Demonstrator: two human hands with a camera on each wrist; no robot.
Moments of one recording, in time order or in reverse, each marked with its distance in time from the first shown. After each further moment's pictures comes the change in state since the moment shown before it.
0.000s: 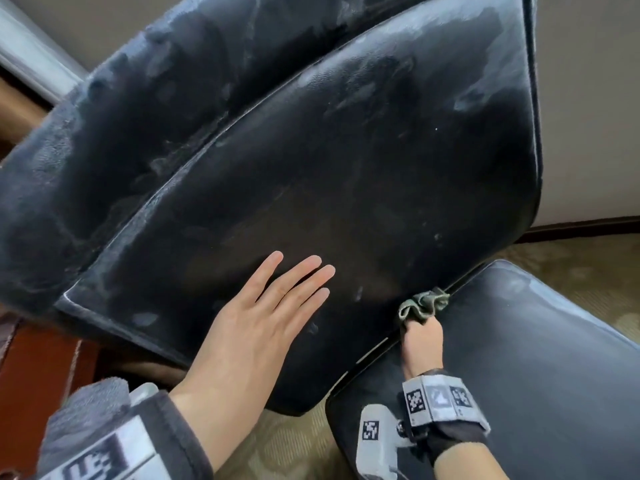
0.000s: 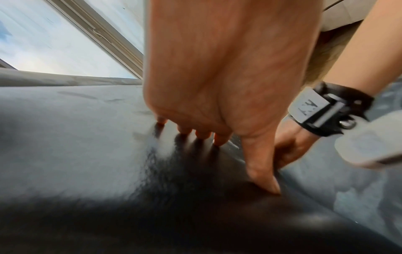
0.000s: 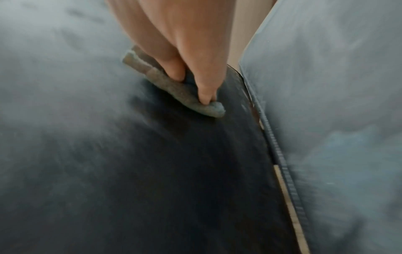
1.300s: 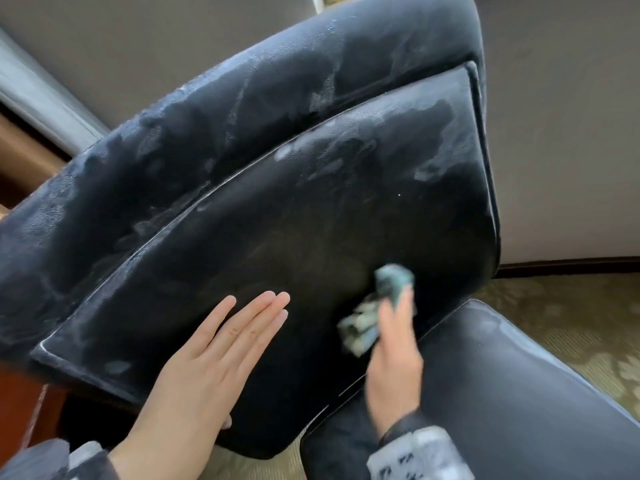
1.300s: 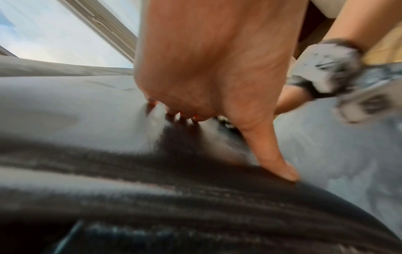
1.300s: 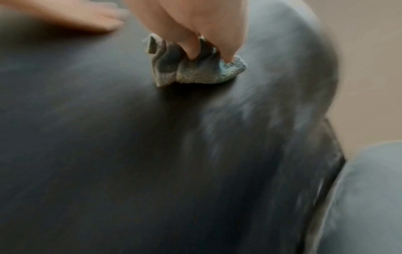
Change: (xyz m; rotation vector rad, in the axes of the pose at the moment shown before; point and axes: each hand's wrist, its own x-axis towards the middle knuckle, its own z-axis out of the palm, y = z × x) left_hand 0.003 -0.014 0.031 -0.198 0.309 -0.118; right_hand -0.018 -0.089 0.020 0.281 -0.172 -0.301
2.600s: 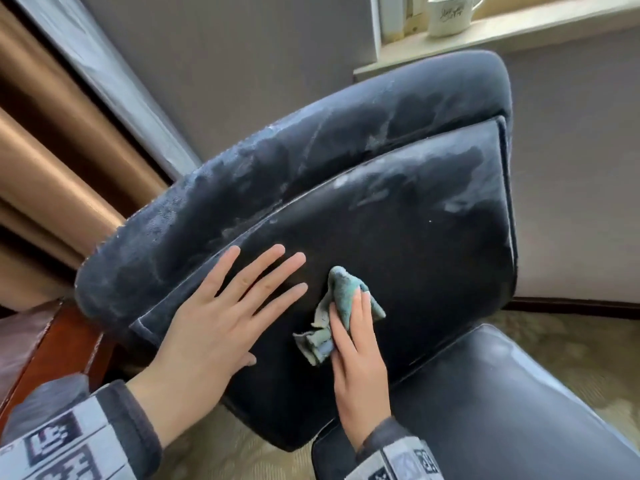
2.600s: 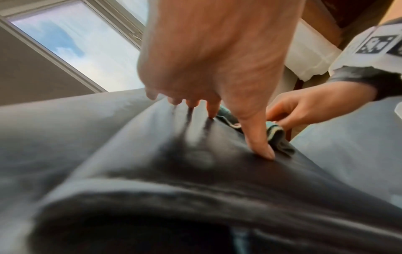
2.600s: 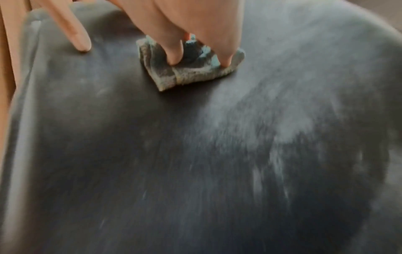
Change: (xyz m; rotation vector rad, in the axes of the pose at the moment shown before) left_hand -0.033 -0.036 -0.036 -0.024 0.270 -0.103; right_hand -0.068 0.011 0.025 -0.740 -0.430 -0.731
